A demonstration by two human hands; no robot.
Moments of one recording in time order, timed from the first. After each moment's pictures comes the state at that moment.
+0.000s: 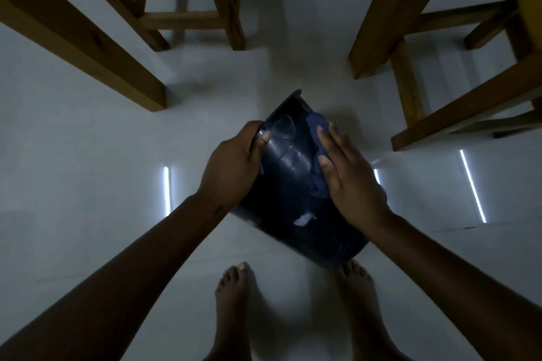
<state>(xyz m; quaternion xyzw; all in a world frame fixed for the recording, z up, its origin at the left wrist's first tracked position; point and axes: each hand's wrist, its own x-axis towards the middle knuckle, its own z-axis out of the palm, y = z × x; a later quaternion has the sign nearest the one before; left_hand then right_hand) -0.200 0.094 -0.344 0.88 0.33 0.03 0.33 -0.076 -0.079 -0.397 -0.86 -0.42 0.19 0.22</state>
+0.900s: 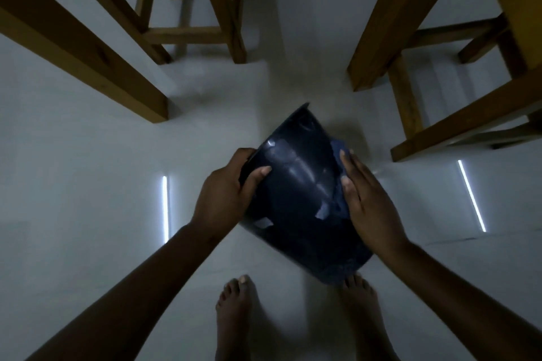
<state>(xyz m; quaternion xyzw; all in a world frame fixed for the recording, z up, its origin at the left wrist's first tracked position) -0.229 0.091 -0.351 0.87 0.34 0.03 0.36 -0.077 -0.111 -0.409 -0.86 -0.36 0.22 0.28</state>
